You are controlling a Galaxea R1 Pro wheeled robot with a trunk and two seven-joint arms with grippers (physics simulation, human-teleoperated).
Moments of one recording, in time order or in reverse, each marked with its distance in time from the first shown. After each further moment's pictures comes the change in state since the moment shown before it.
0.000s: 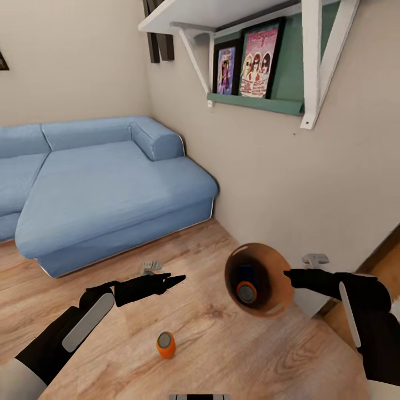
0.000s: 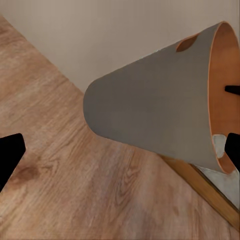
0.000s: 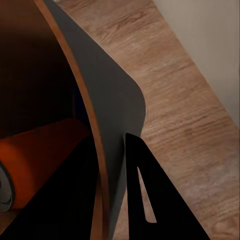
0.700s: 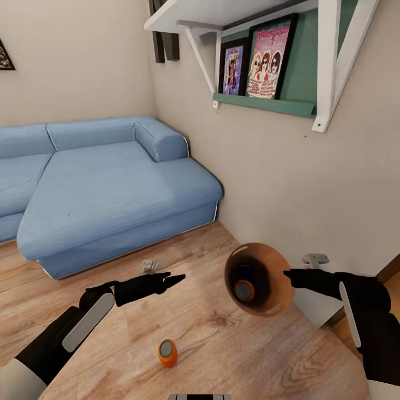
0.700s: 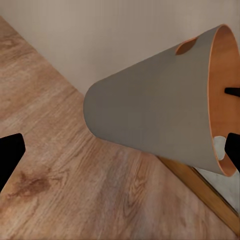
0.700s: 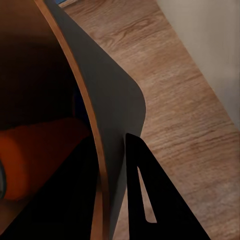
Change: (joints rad) left arm 0.000 0.001 0.000 -0.002 -0.002 -0.012 0.000; right arm 0.000 0.000 0.000 0.000 -0.002 0.000 0.000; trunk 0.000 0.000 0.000
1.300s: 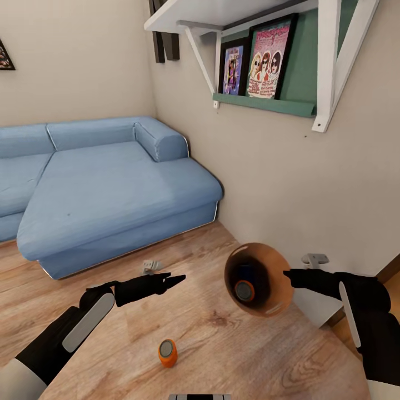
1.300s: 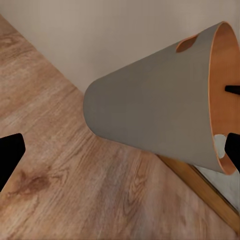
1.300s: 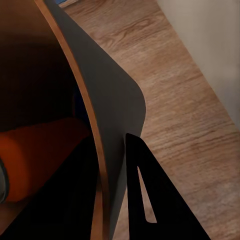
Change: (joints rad) left arm 0.000 -0.001 -0.002 0.000 -0.003 0.005 0.000; right arm 0.000 0.001 0.000 0.000 -0.002 0.001 0.000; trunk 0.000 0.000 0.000
